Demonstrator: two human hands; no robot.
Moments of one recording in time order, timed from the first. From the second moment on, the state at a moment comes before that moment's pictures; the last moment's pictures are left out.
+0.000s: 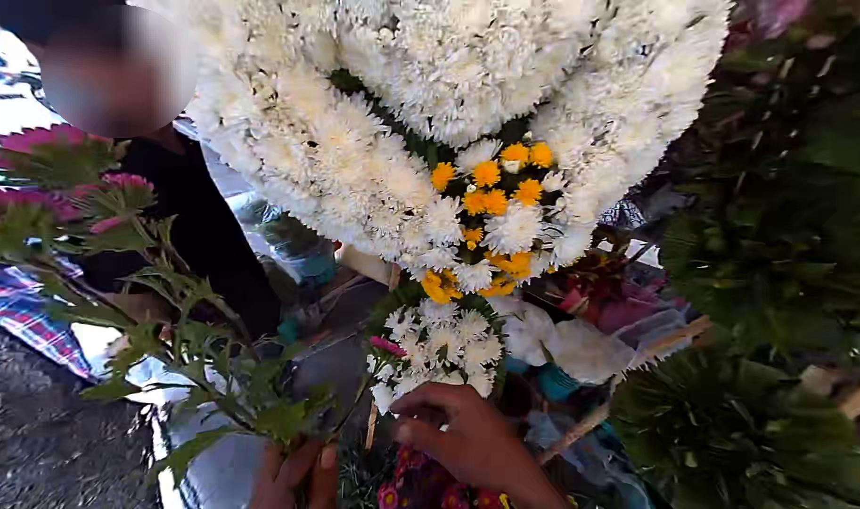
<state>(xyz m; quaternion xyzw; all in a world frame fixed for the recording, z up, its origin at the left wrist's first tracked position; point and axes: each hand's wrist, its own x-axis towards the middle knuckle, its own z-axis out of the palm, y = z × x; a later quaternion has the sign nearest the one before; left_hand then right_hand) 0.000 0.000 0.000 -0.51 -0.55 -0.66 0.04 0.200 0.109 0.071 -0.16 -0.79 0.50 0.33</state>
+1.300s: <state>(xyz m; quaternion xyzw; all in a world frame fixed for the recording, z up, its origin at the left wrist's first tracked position) -0.044 -0.022 -0.030 -0.53 -0.60 -0.60 0.02 0.146 0.340 0.247 -0.48 -0.85 -0.16 0.14</state>
